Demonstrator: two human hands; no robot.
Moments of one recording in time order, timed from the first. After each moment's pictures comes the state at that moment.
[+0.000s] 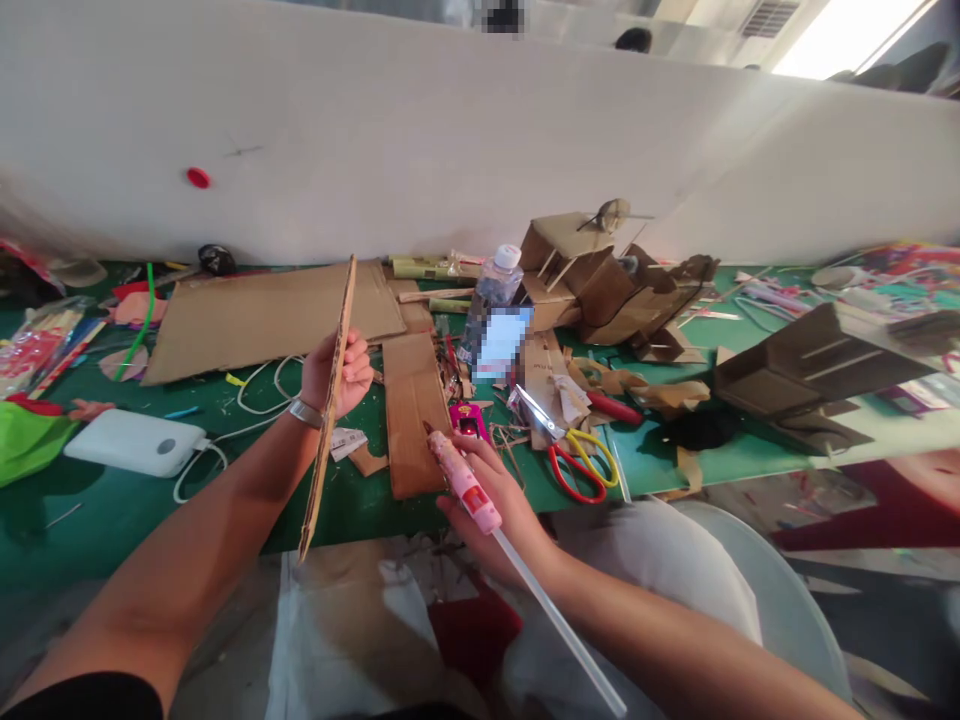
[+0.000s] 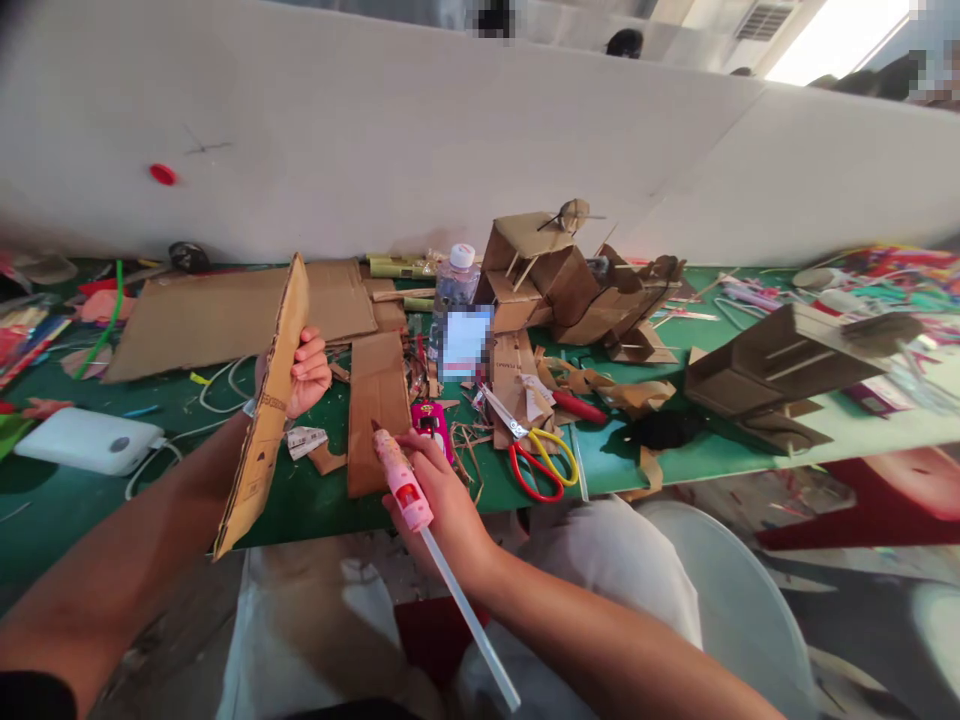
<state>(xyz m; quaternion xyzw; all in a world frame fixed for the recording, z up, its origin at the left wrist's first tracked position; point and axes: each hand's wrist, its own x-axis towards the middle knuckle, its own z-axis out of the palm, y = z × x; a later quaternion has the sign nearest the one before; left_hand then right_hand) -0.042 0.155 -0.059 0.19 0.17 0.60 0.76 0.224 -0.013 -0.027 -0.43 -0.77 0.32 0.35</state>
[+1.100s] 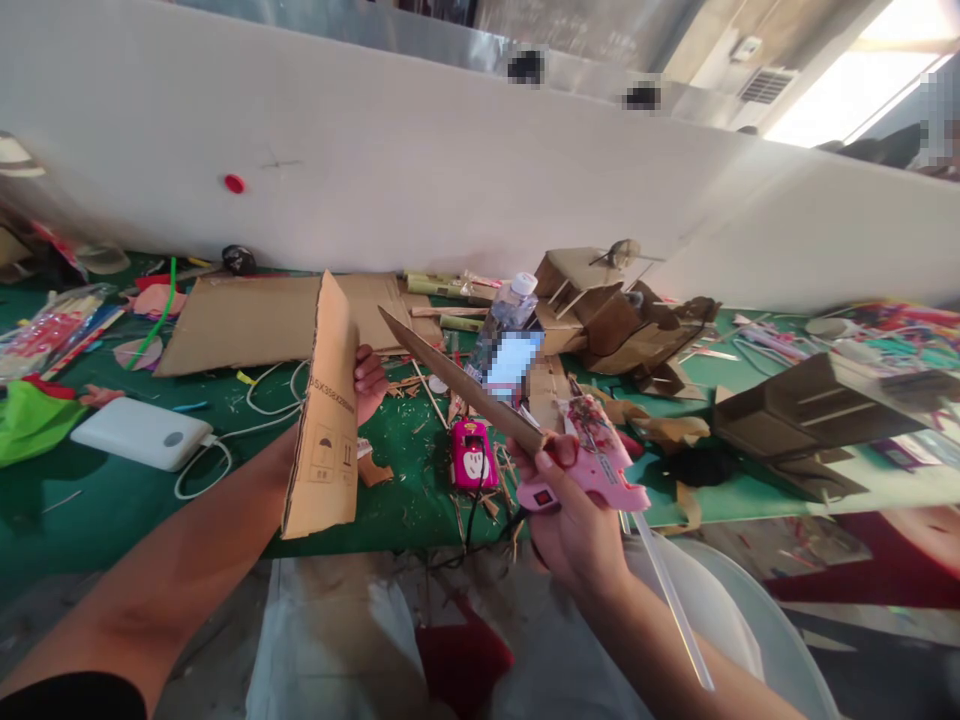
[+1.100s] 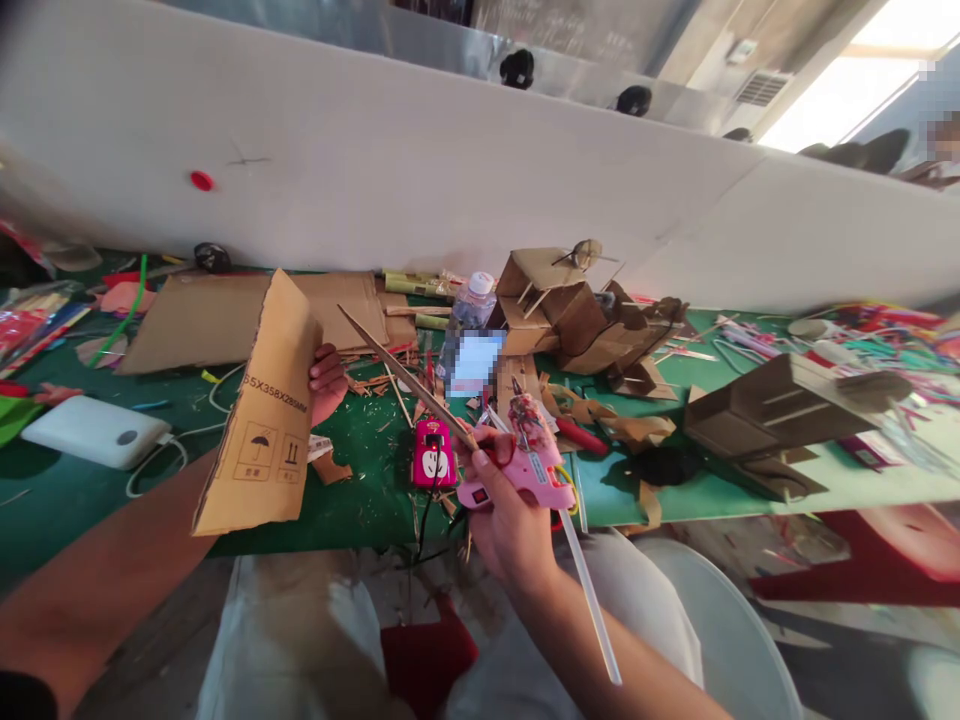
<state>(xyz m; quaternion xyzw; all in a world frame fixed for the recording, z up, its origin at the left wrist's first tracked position) -0.027 0.141 -0.052 0.15 0.16 0.66 0.72 0.237 0.005 0.009 -0.40 -0.31 0.55 0.67</state>
